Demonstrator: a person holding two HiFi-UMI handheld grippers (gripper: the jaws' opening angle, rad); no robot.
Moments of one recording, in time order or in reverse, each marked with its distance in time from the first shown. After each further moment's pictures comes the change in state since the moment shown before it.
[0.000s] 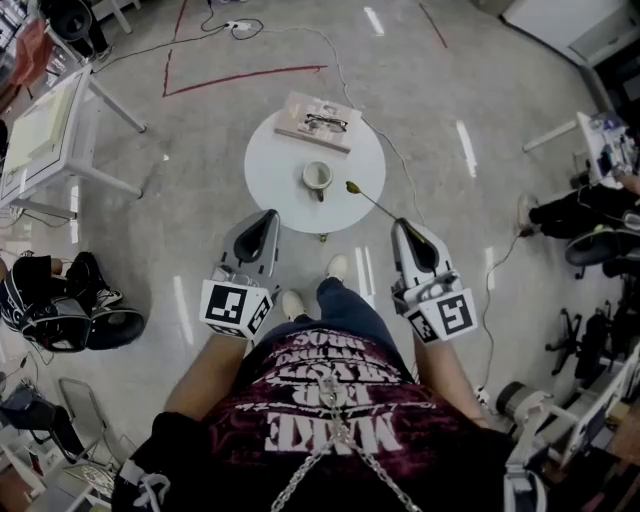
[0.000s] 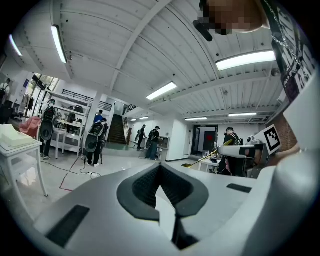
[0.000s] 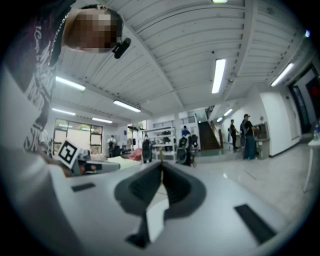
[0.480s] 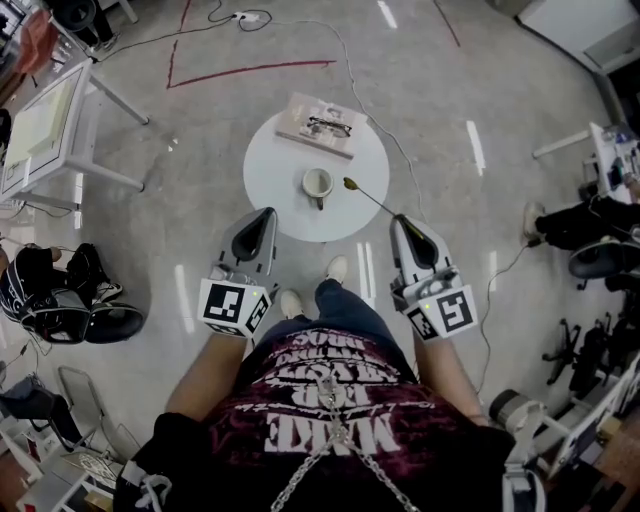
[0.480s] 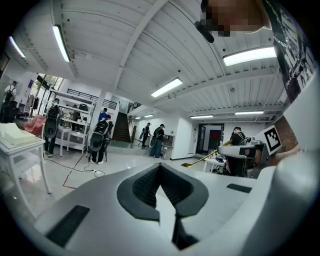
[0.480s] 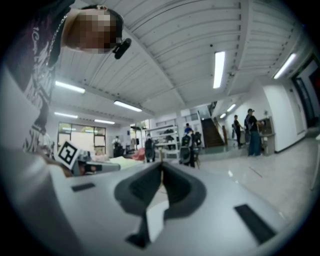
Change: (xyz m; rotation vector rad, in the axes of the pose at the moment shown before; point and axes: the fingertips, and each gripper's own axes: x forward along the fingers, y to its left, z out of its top) left arm 0.047 0.021 -0.007 -0.018 0.028 0.058; right arm 0.046 -0.041 -0.007 0.027 0.019 0.053
